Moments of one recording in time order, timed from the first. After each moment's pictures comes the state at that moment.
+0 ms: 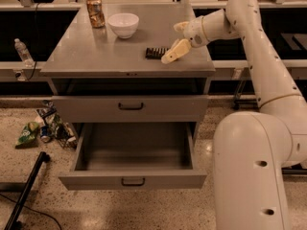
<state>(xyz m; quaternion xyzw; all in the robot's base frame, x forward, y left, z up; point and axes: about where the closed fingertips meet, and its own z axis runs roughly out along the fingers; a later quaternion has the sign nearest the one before) 0.808 -0.070 0.863 -0.54 0.67 0.23 0.45</state>
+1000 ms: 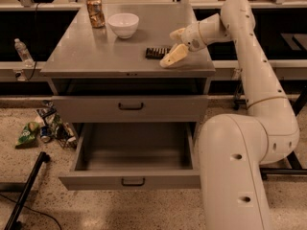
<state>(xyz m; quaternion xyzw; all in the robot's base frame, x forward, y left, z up) 0.819 -0.067 0.834 -0.55 0.68 0.23 0.42</state>
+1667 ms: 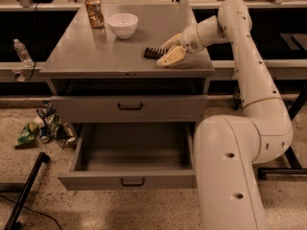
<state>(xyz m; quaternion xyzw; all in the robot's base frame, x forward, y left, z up) 0.816 -0.062 0.819 -0.56 0.68 0.24 0.40</state>
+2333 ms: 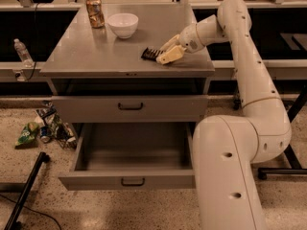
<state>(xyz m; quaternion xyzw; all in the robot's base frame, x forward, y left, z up) 0.816 -0.062 0.822 -0.56 0.68 0.24 0.40</state>
